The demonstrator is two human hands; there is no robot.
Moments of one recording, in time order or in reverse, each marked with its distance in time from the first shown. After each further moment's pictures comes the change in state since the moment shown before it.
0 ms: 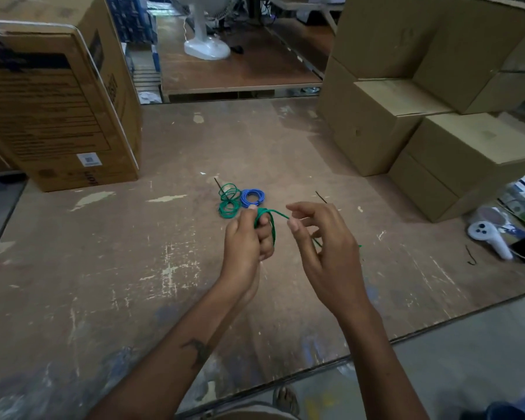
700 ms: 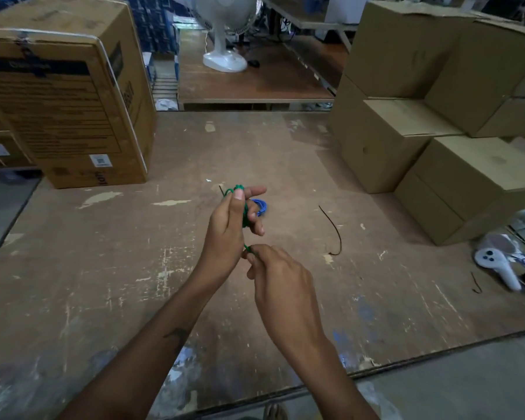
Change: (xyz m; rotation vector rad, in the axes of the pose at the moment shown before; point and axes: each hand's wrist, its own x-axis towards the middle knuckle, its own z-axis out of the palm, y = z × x) left_hand 0.027 0.012 -0.010 0.332 -0.044 0.434; right_hand -0.019 -0.024 0.028 -0.177 -0.252 0.039
